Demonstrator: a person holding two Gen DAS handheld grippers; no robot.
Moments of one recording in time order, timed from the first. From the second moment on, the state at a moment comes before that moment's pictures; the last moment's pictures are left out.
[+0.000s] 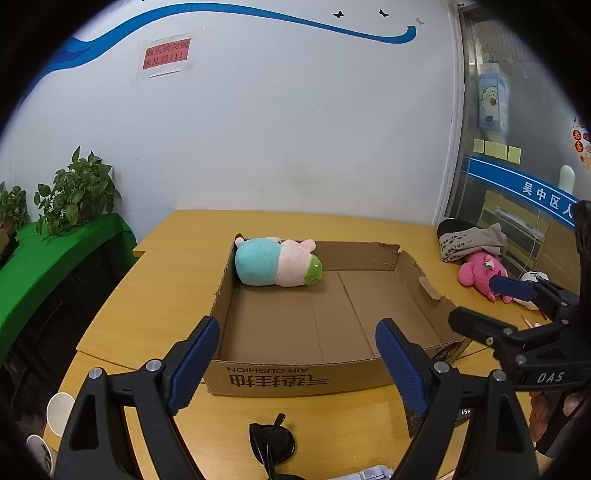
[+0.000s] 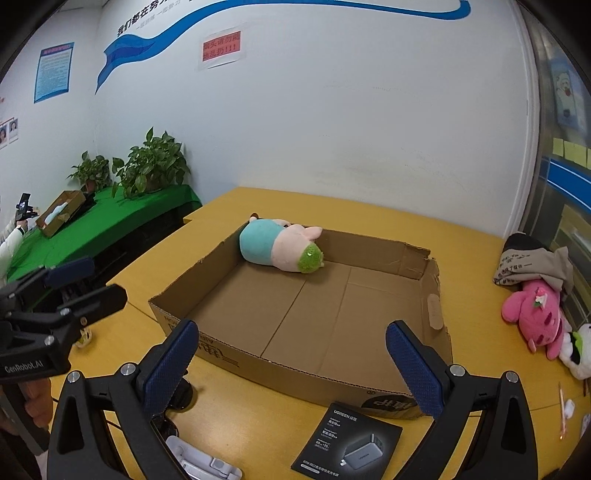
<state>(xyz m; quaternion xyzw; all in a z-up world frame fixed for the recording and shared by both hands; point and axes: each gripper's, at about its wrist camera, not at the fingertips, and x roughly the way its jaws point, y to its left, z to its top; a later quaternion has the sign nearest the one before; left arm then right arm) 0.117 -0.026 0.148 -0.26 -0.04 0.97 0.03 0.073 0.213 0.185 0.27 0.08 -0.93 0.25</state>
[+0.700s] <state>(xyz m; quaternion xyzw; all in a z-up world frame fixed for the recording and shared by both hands) 0.107 -0.061 0.081 -0.36 -0.09 0.93 0.05 0.060 0.180 0.094 0.40 0.04 -0.84 0.37</state>
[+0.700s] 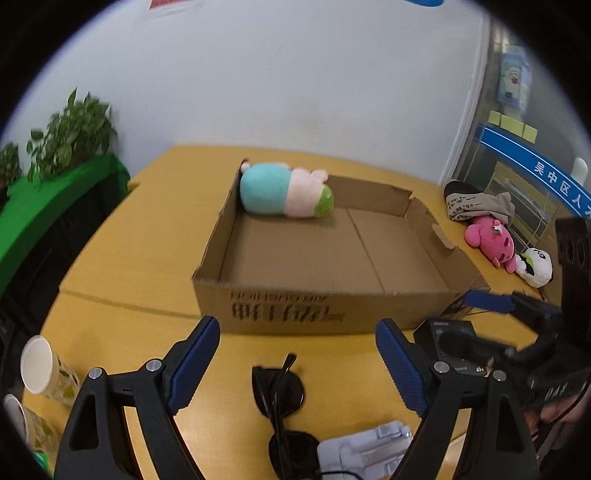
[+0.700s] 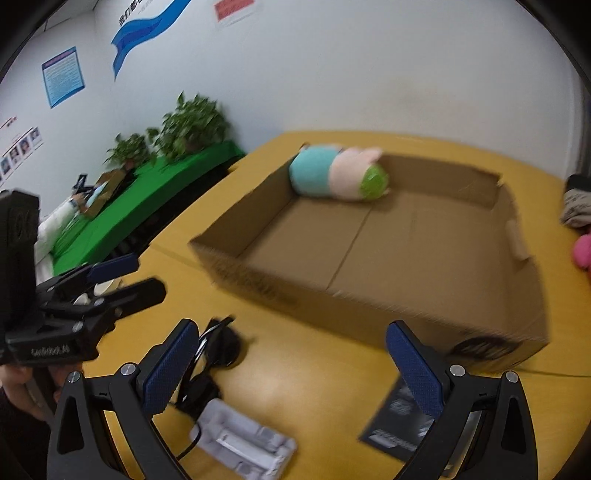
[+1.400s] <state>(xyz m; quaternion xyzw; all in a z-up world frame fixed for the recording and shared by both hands) 0.075 -0.097 -0.036 -0.53 -0.17 0.83 0.11 0.104 0.075 -0.015 0.50 0.07 -0.73 0.46</state>
